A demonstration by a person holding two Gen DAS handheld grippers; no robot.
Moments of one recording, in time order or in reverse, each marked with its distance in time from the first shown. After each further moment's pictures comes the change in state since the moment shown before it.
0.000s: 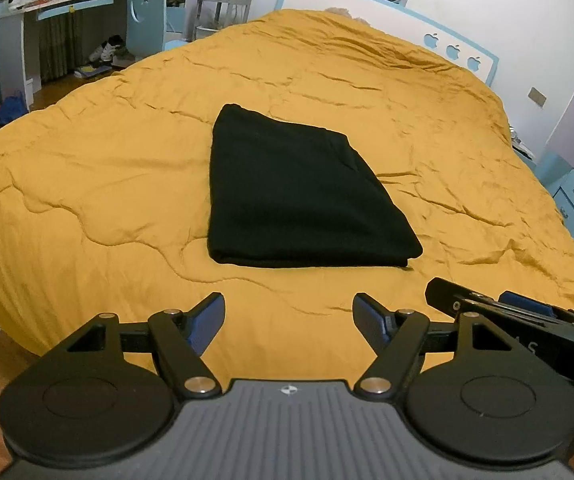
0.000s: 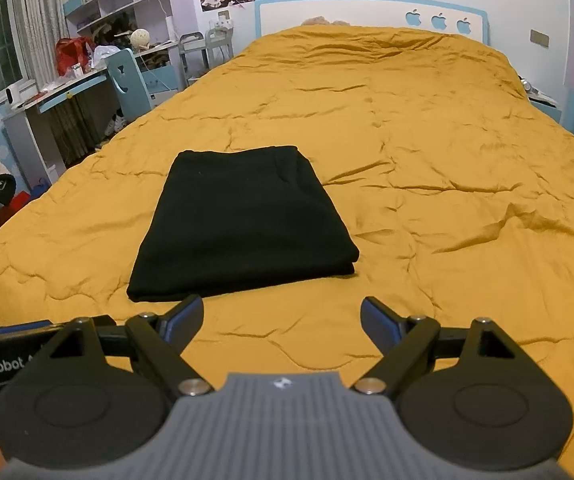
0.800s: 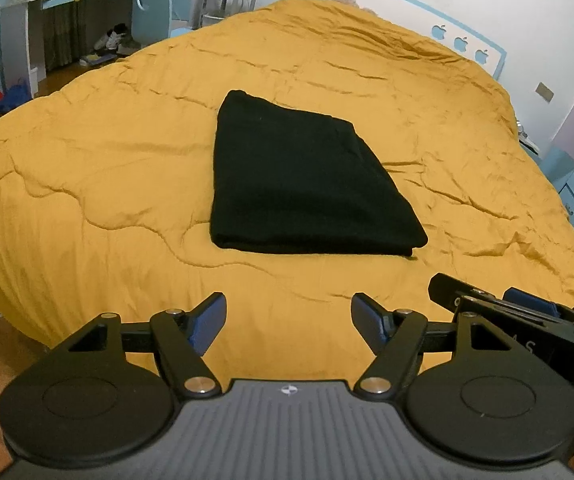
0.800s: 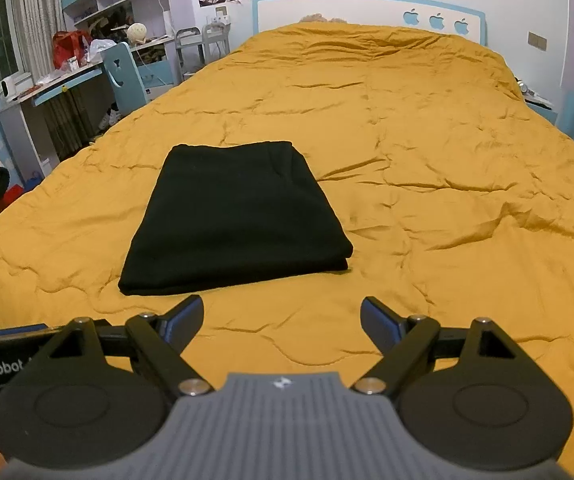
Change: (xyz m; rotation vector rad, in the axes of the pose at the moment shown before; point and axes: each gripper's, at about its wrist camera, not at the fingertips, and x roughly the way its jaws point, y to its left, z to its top) left arm 0.007 0.001 -0.005 -0.016 0.036 0.013; right arm 0.005 0.003 -0.002 -0.012 0.011 -0.025
